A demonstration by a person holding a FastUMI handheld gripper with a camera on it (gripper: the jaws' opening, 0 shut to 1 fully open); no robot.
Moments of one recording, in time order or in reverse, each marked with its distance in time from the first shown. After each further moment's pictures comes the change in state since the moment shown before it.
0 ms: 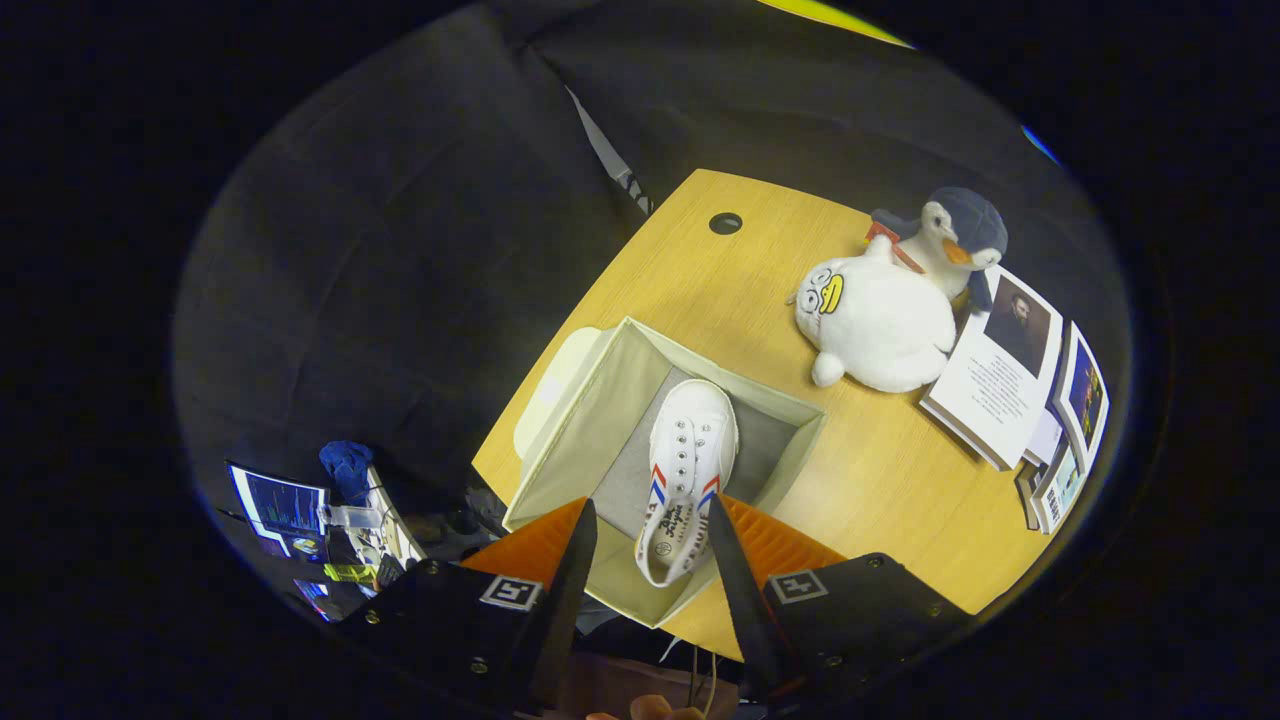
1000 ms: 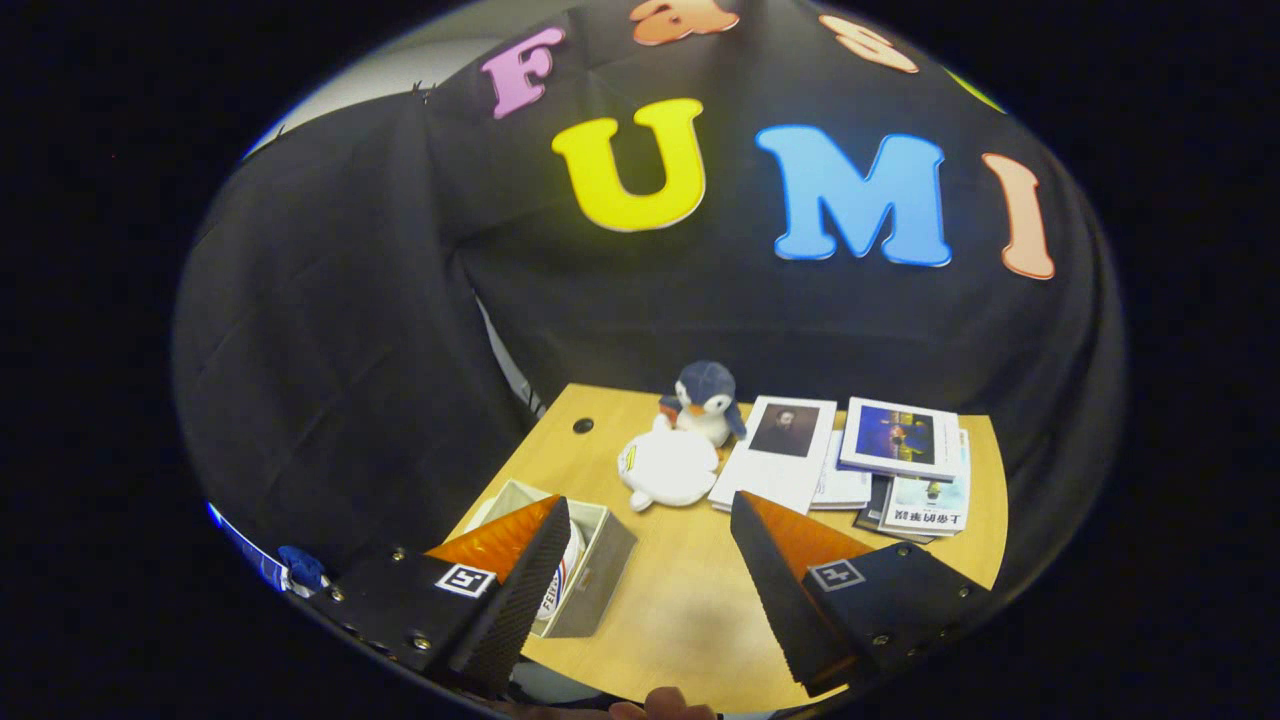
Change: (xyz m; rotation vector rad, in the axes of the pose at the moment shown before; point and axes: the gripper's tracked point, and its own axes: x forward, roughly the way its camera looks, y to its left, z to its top) arm -0.239 -0.124 -0.030 0.139 -0.789 -0.300
